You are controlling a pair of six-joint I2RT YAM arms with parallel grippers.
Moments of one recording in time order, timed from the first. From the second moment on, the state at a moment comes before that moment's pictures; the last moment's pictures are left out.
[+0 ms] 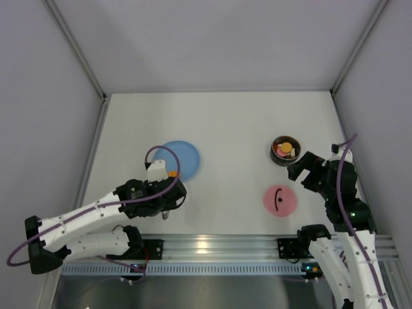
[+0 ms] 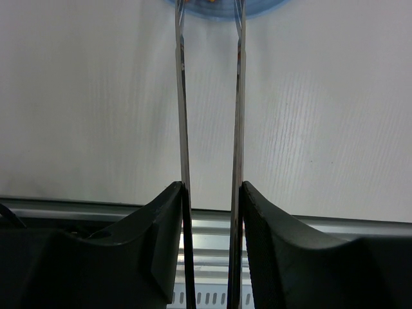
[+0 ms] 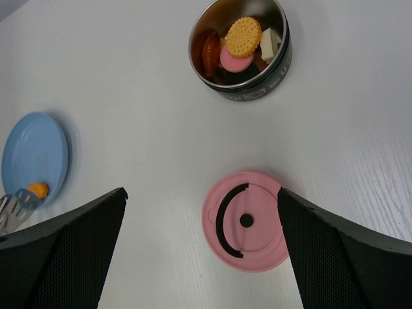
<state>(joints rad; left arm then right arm) -1.10 0.95 0.91 -1.17 -0.55 -1.15 0.09 0.48 0.74 -0.78 0.02 0.52</state>
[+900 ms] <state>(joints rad) -0.98 1.03 0.88 -1.04 -0.50 -1.04 0.09 0.48 0.73 -0.78 0.01 0.52</state>
